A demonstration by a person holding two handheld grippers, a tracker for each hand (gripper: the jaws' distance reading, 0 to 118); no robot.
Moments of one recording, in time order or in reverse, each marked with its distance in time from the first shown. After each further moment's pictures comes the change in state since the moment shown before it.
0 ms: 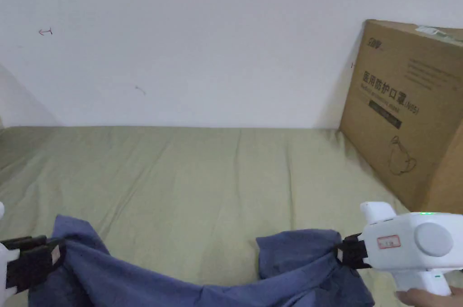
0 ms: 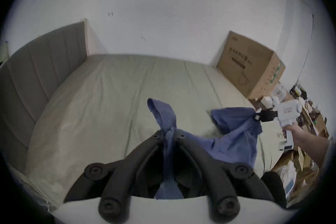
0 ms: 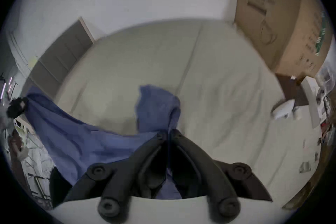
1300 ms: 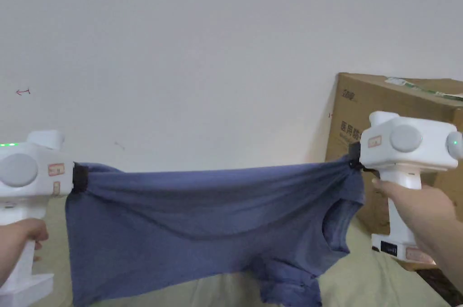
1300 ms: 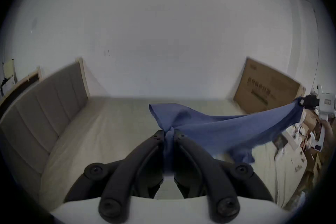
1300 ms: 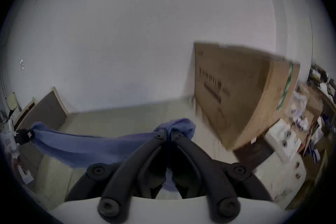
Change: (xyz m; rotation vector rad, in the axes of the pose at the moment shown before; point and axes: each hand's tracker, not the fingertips) left arm 0.008 0.160 -0.201 0.030 0.109 -0.058; right arm 0.041 0.183 0.011 0.337 -0.277 -0.137
